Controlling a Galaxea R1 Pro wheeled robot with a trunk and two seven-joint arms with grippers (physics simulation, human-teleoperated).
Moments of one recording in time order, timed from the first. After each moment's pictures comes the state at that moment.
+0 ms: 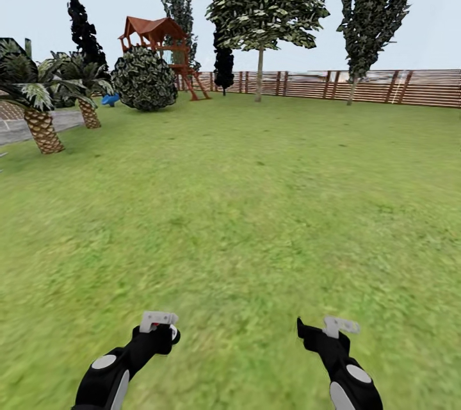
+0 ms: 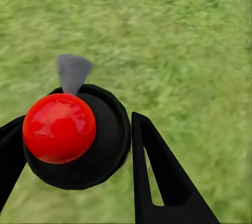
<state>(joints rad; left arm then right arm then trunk) -0.10 -0.07 0.05 -1.43 -0.08 0.52 -0.27 -0.10 -0.13 0.26 -1.39 -0.46 0.30 -0.42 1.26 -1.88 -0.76</state>
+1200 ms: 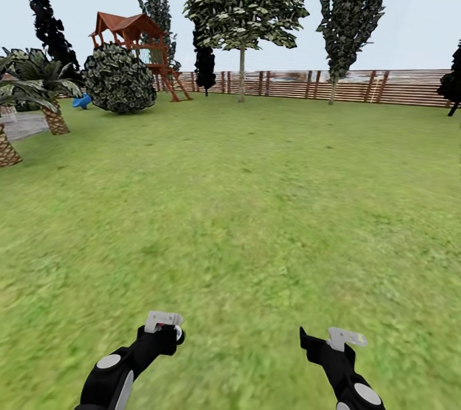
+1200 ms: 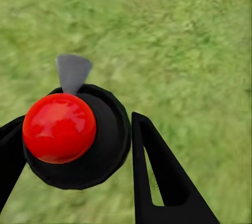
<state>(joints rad) -0.10 -0.07 0.02 -1.43 -0.07 0.52 -0.27 -0.02 -0.13 0.25 -1.45 -0.46 0.27 -0.42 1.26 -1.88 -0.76</state>
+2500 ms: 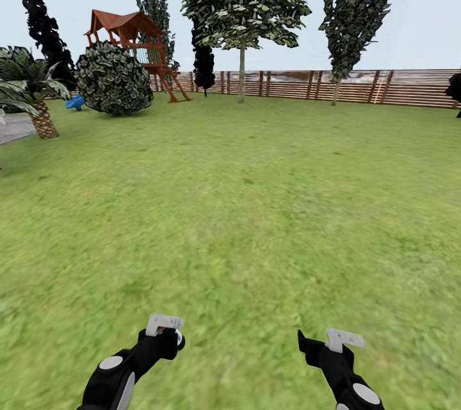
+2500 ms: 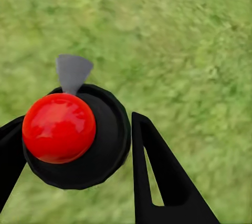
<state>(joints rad) -0.10 -0.07 0.02 -1.41 -0.08 0.54 -0.27 -0.01 -0.13 0.26 -1.48 -0.45 0.32 -0.42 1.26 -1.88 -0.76</state>
